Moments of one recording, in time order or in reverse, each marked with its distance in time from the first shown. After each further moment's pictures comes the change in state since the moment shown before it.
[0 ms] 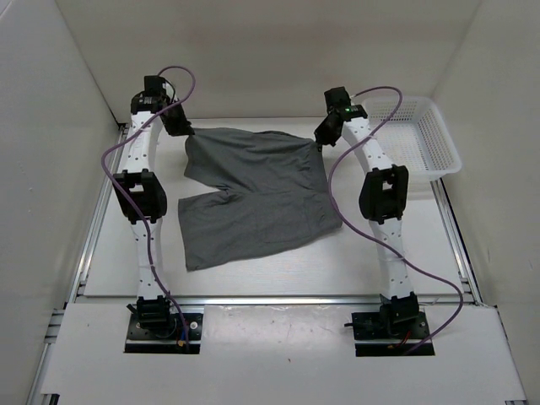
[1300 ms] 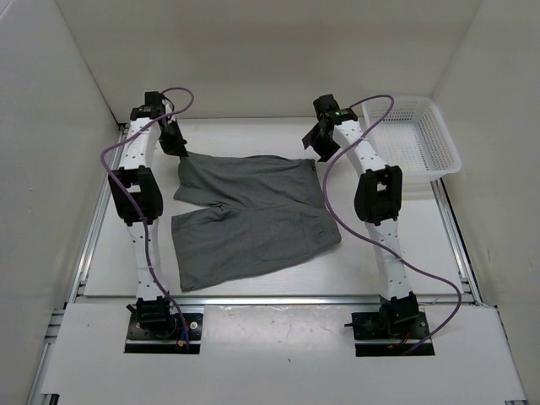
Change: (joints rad) left arm 0.022 -0.052 -0.230 -0.032 -0.075 0.046; right arm 0.048 -0.036 -0.068 -0.121 0.033 0.113
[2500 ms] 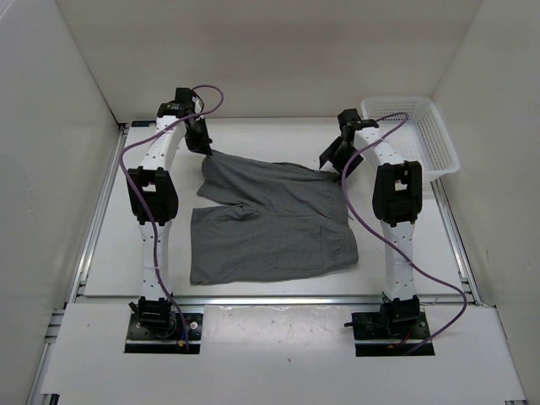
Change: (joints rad) left arm -0.157 0.001 0.045 -0.023 -0.029 -0.019; right arm -0.129 -0.120 -0.351 0.066 -0.195 -0.124
